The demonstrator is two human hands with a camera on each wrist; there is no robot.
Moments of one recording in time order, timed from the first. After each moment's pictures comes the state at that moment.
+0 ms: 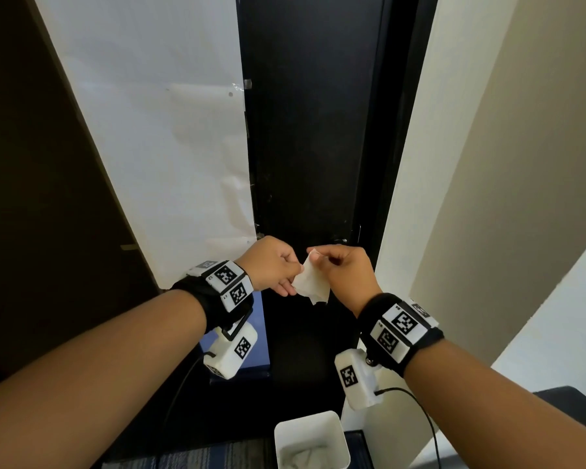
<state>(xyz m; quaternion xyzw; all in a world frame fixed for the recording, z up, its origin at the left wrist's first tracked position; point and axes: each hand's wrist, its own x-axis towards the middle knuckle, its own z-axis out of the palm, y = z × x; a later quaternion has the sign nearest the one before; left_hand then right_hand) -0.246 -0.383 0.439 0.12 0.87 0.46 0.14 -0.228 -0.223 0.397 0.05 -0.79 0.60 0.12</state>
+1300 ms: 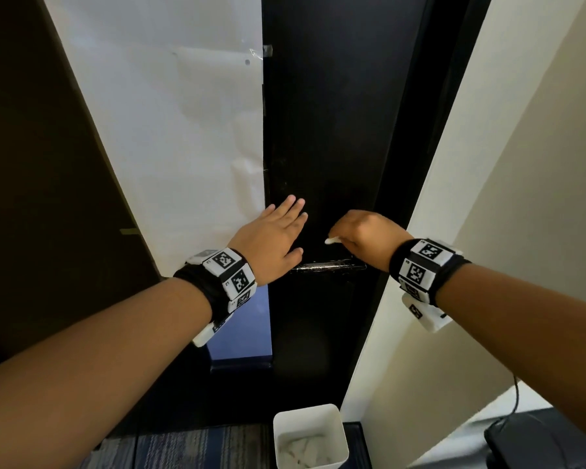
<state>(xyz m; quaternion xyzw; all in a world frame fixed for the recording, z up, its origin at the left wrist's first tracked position) -0.285 -0.409 0.423 0.29 0.95 -0.01 -0.09 -0.311 -0.181 0.420 0.36 -0.92 0.03 0.16</state>
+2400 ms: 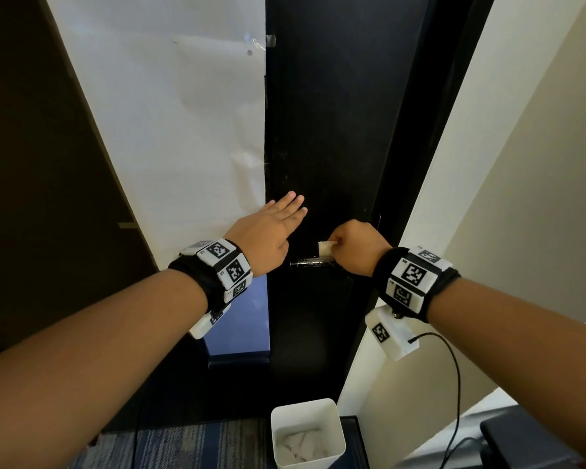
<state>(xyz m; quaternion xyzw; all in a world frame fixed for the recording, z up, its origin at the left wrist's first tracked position) -0.286 -0.415 0.430 0.31 0.95 0.04 -0.05 -0.292 -0.215 0.414 0.09 -0.97 0.22 -0.01</state>
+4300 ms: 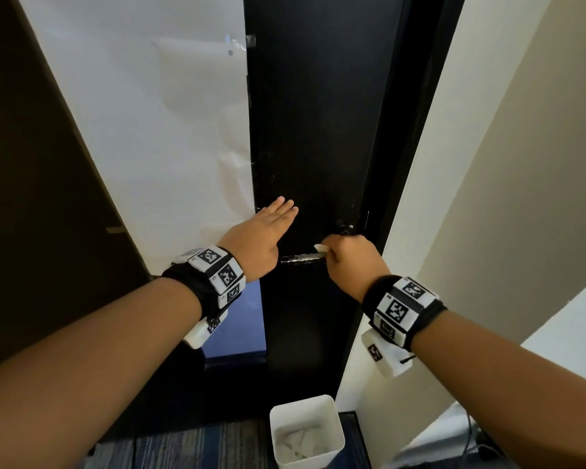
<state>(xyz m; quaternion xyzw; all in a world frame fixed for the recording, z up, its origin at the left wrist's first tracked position) -0.275 -0.410 0.425 0.30 0.94 0.13 -0.04 -0.257 -0.213 0.386 0.11 -0.97 0.20 0.12</state>
